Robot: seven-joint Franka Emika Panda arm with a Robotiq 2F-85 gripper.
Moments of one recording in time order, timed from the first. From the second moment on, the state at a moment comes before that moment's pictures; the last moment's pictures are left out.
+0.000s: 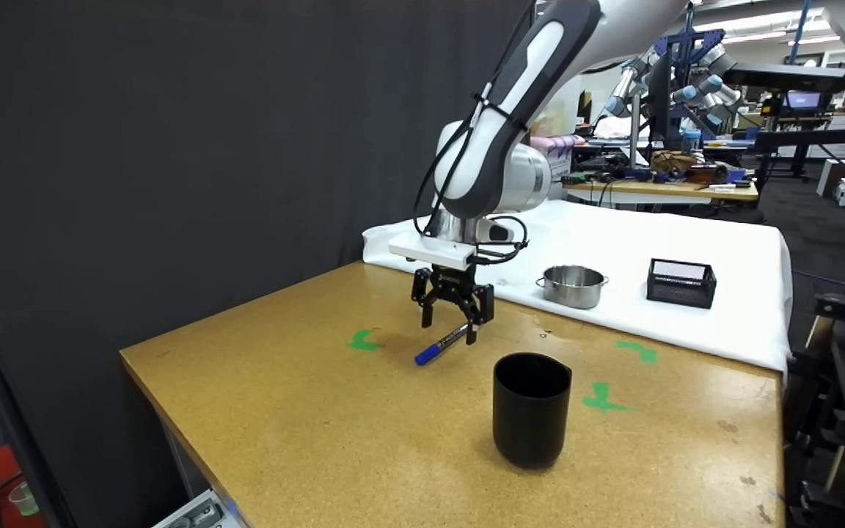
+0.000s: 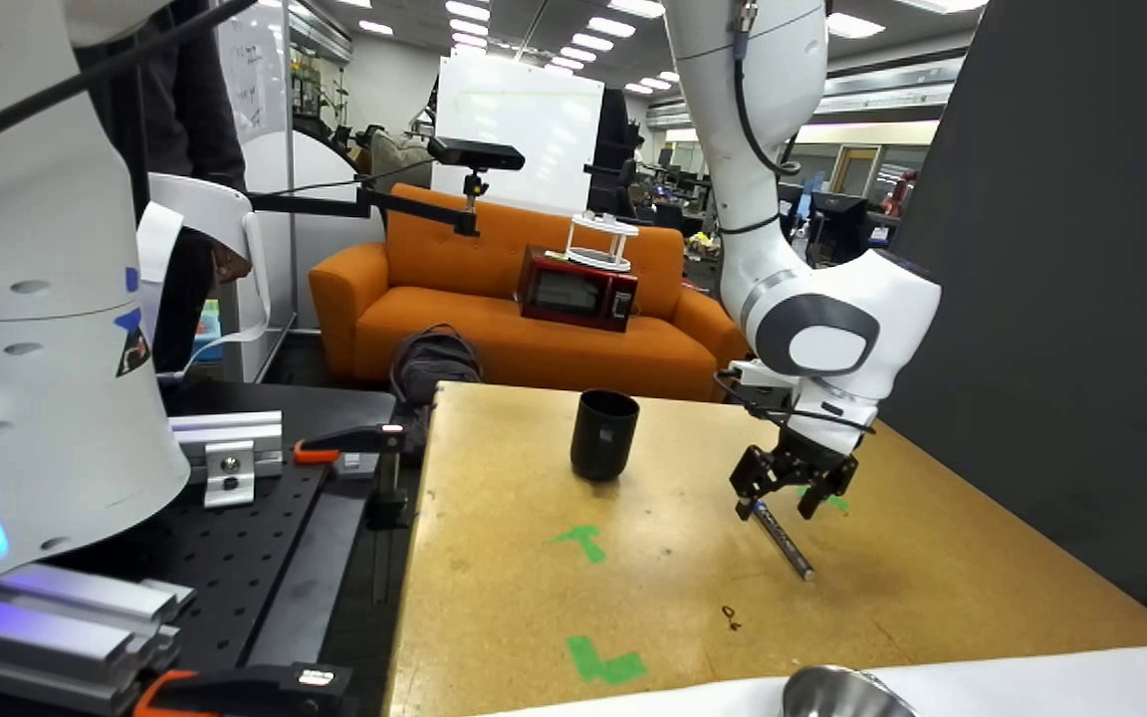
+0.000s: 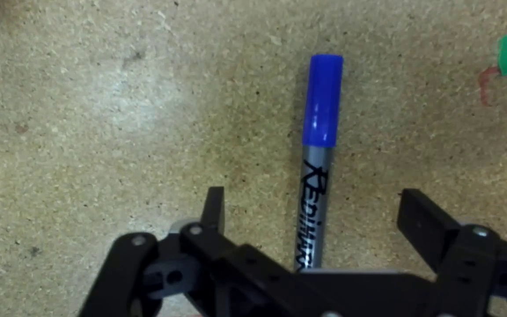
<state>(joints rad) 0.12 0.97 0.04 -1.61 0.27 2.61 1.41</state>
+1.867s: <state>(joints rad) 0.06 0.87 0.12 -1.56 0.37 2.42 1.34</state>
